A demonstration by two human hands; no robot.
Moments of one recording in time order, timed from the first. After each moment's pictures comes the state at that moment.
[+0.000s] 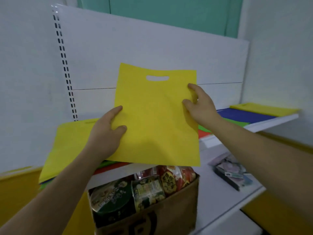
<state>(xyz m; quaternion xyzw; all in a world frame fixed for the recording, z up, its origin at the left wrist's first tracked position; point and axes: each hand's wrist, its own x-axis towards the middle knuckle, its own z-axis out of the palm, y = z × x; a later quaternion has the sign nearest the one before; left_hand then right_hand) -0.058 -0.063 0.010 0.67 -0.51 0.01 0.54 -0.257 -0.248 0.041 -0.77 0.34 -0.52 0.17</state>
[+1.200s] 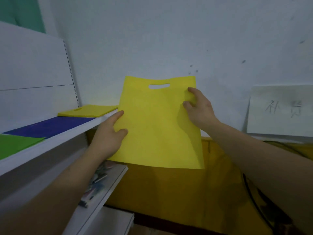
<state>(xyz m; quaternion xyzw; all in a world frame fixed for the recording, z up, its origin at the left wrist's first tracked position) -0.605 -0.307 -0.018 0.41 -0.75 -0.24 0.45 -0.864 -0.257 0.012 -0.53 0.66 -0.53 -0.04</state>
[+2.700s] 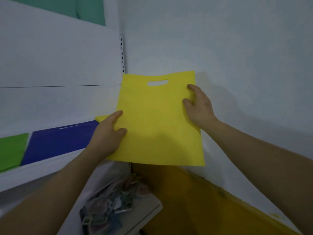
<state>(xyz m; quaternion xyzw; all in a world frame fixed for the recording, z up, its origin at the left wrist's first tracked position) -0.645 -0.602 -0.012 0.62 -0.61 -0.08 0.49 -0.892 -0.707 0.028 -0.72 0.46 -0.53 0.03</state>
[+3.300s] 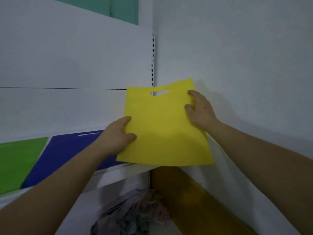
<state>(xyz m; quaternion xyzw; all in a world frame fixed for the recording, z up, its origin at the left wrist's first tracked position) -0.565 -0.686 0.004 0.70 -0.59 -0.08 0.40 -0.783 -0.858 0.037 -0.79 0.41 -0.45 0.01</state>
